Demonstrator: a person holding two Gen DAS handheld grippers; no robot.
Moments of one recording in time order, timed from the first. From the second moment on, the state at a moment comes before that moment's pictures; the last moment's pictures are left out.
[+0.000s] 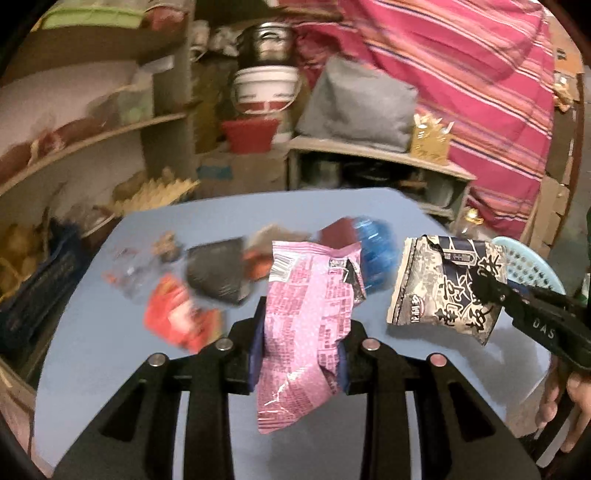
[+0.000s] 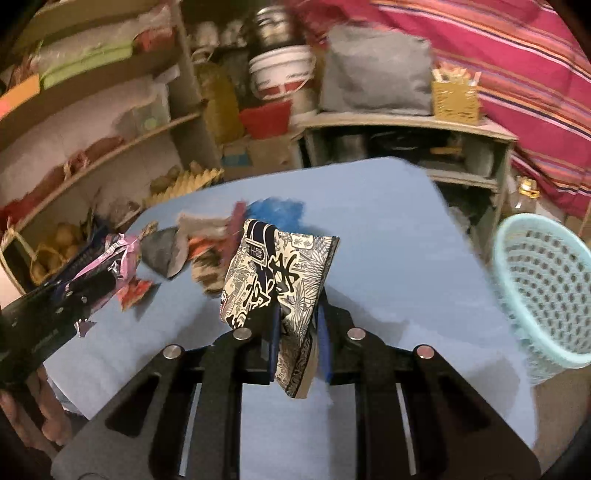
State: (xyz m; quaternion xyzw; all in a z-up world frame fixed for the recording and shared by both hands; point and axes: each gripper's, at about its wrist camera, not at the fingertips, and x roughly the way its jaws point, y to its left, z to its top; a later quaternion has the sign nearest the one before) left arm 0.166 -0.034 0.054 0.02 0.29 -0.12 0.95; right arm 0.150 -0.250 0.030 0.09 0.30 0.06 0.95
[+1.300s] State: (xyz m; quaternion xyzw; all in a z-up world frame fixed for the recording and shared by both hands) left arm 0.233 -0.384 0.042 0.04 0.29 -0.30 0.91; right arm 0.130 -0.568 -0.001 0.17 0.31 -0.16 0.92
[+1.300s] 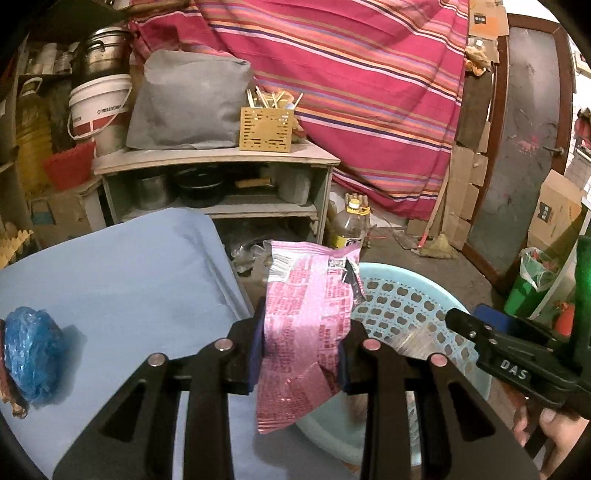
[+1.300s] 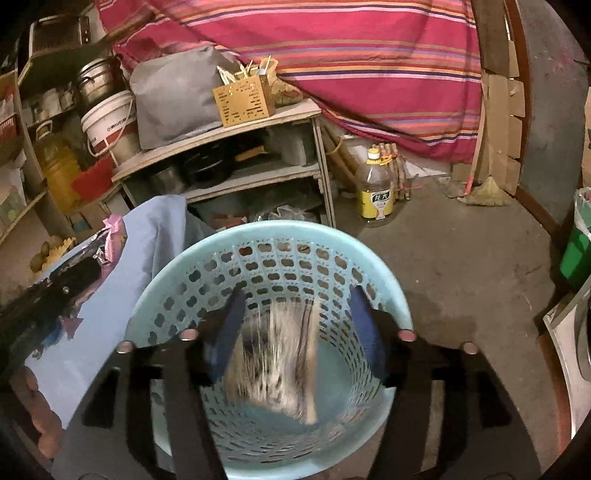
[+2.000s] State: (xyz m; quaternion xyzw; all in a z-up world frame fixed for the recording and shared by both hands) left arm 0.230 -0.444 0.019 0.08 0.32 -0.34 0.88; right arm 0.092 -0.604 0.001 0.22 0.27 -0.21 0.91
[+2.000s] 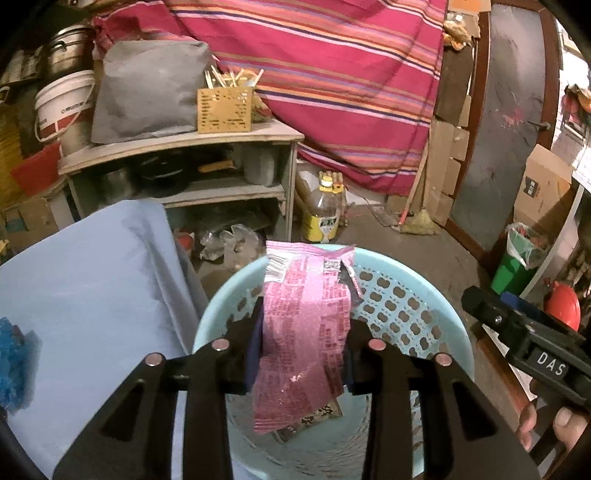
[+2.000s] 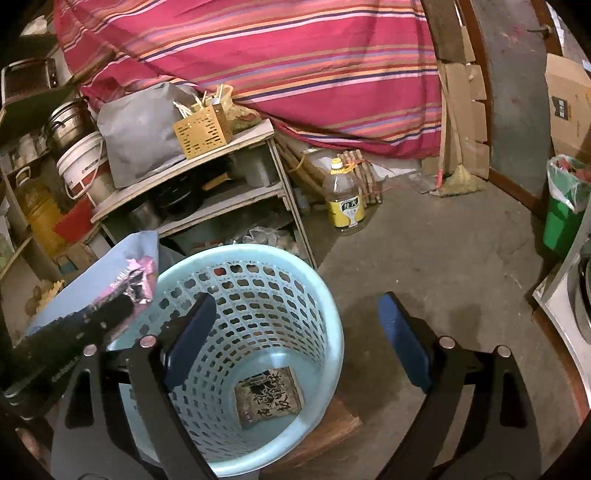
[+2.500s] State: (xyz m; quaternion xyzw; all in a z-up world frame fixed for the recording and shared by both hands) left arm 0.234 -0.413 0.025 0.07 0.32 -0.32 0.89; right arm 0.098 -0.595 0.005 0.19 0.27 -0.24 0.92
